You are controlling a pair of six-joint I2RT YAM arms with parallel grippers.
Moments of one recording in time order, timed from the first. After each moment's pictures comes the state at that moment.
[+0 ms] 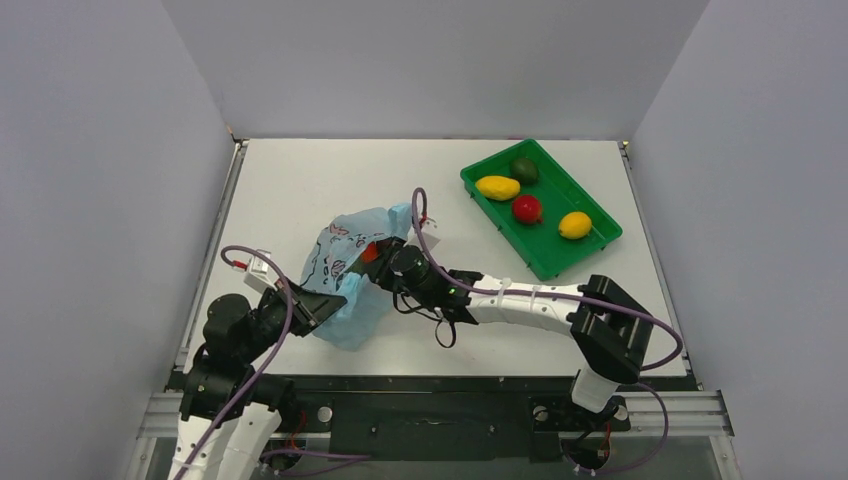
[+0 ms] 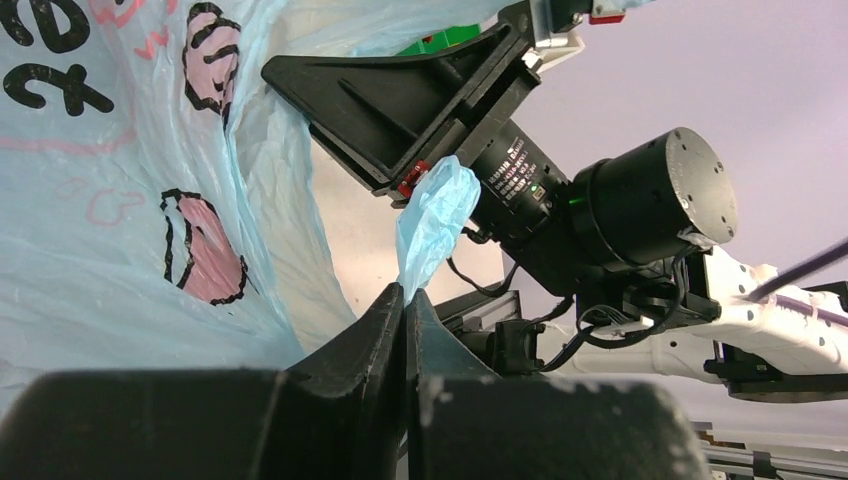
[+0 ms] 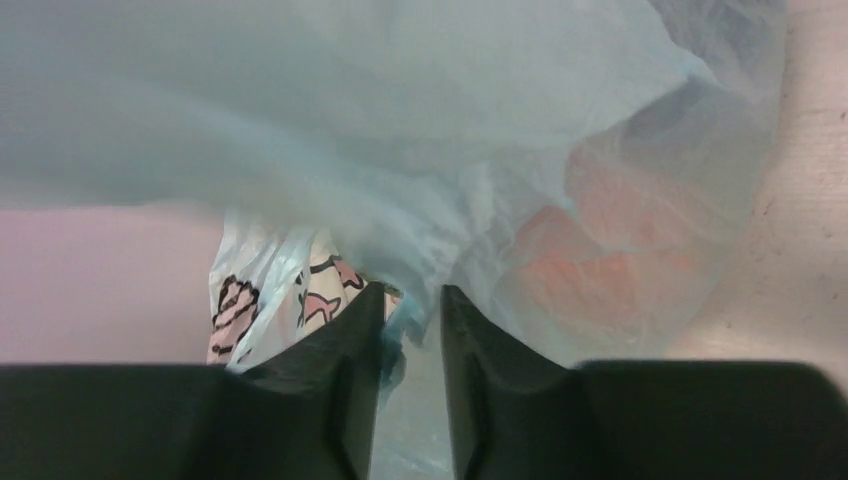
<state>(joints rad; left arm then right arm) -0.23 0.29 0.59 -0.58 0.43 -1.01 1.08 1.67 1.09 0.10 0.36 1.12</state>
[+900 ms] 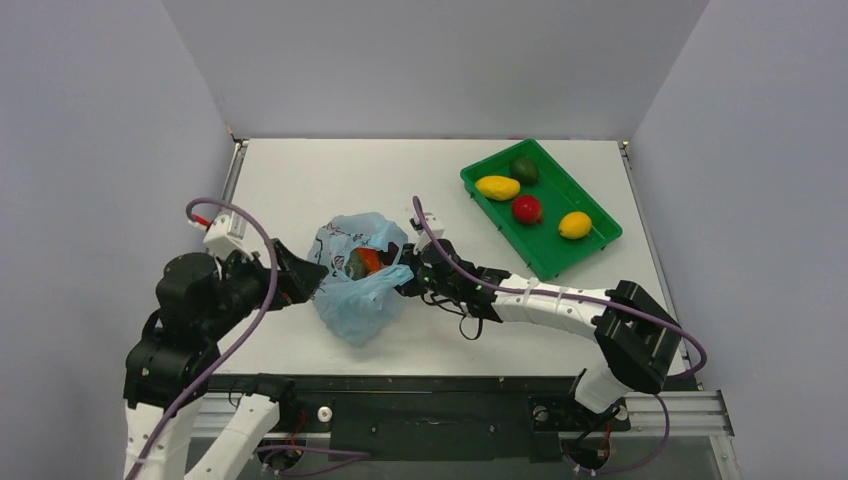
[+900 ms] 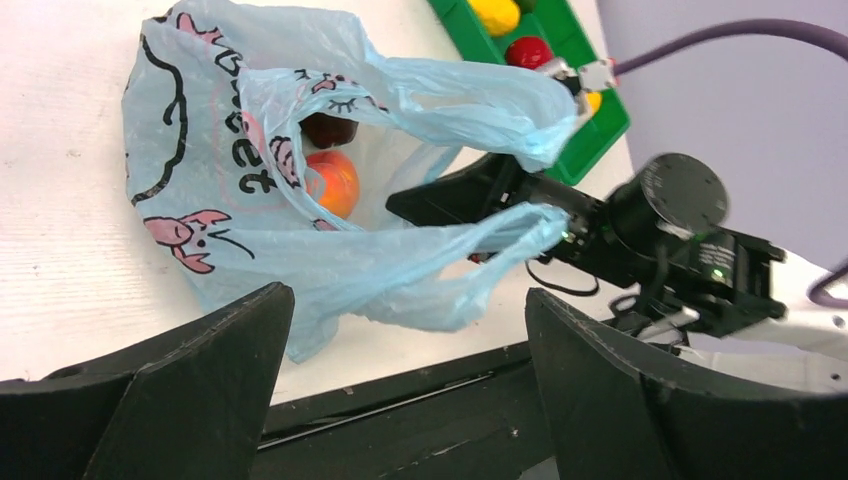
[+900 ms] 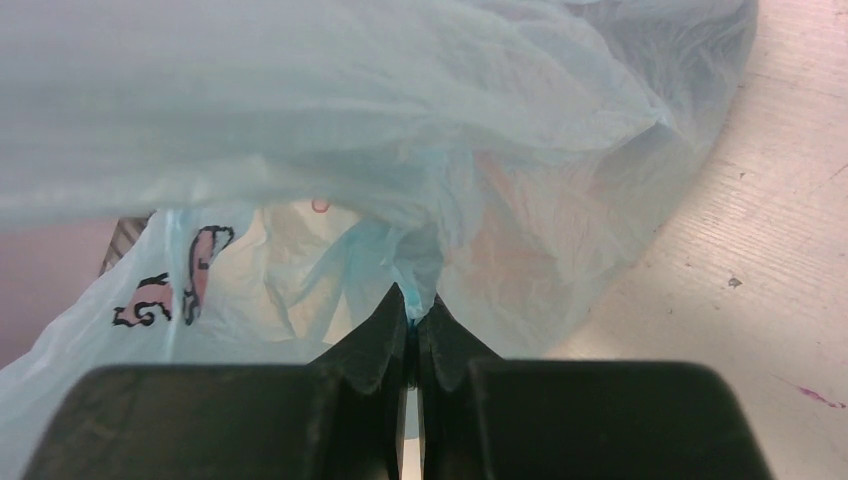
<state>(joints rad) -0.23 0.58 1.19 -0.99 0.21 -0.59 0.97 1.56 0.95 0.14 0.05 0.69</state>
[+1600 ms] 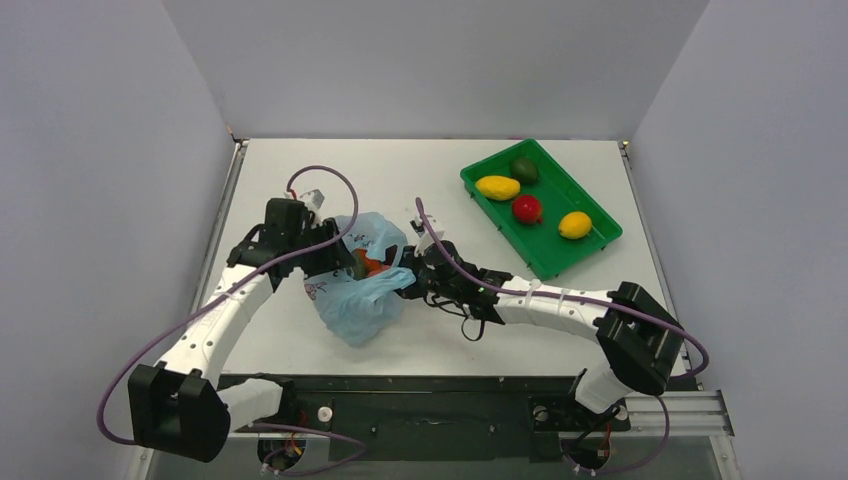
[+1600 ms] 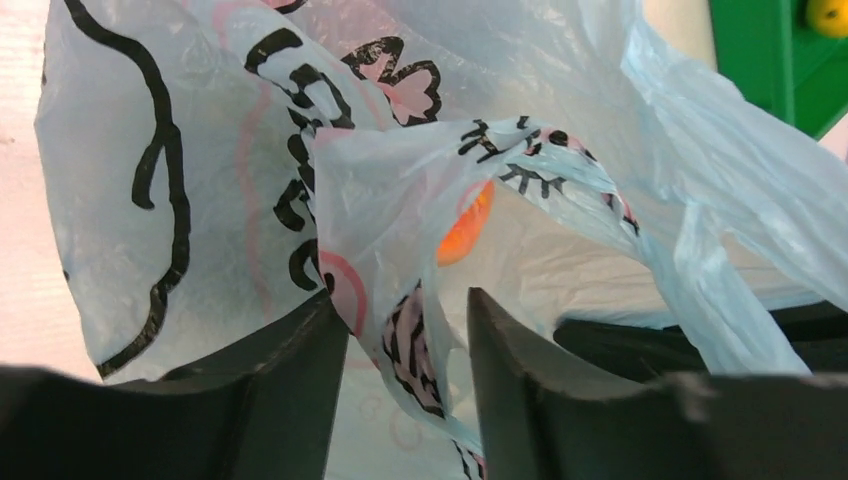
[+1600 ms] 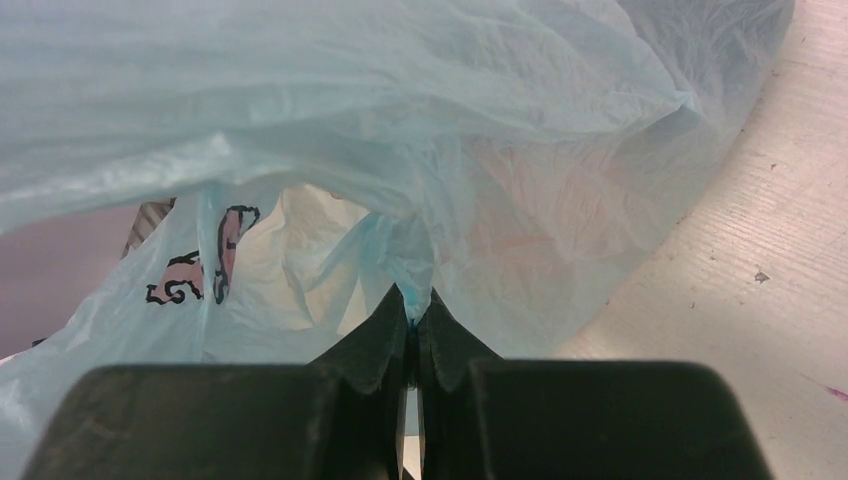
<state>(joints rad) -0.23 1.15 0.94 -0.63 0.25 -0.50 0.98 1.54 0.92 0.17 0.01 0.70</state>
